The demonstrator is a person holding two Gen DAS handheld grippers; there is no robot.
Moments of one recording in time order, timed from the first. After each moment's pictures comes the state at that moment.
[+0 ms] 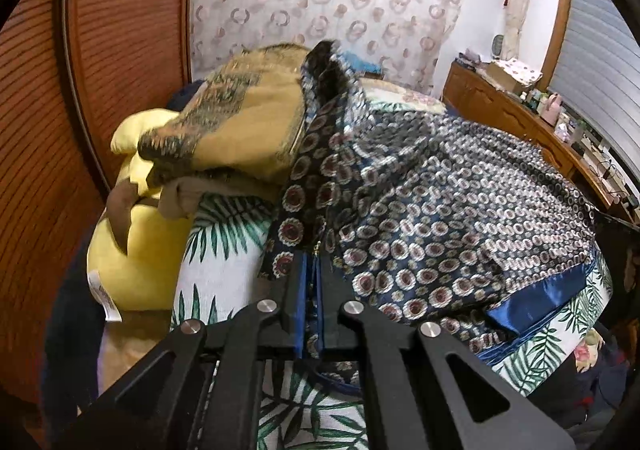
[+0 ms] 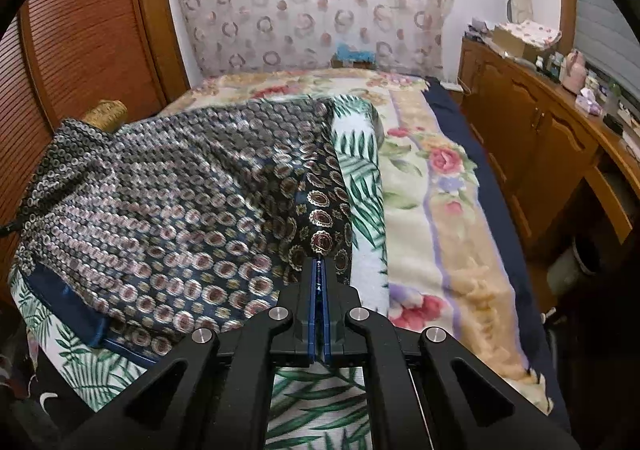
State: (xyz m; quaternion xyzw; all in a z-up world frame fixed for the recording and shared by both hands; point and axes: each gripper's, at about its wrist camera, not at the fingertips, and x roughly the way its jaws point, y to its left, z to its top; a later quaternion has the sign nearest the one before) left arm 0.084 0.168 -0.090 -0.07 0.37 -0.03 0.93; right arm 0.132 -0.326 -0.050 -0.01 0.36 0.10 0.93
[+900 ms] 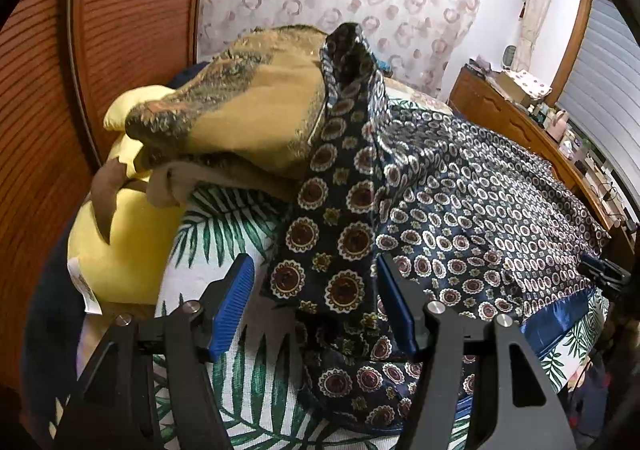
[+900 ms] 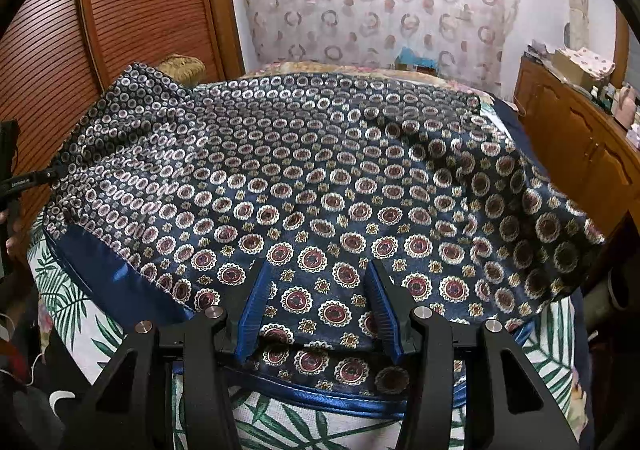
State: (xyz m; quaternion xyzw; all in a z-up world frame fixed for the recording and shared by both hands) left arm 0.111 0.179 -0.113 -0.11 0.39 -0.03 0.91; right arm 0.134 -0.214 -0.111 -0.04 0.36 0.18 0.92
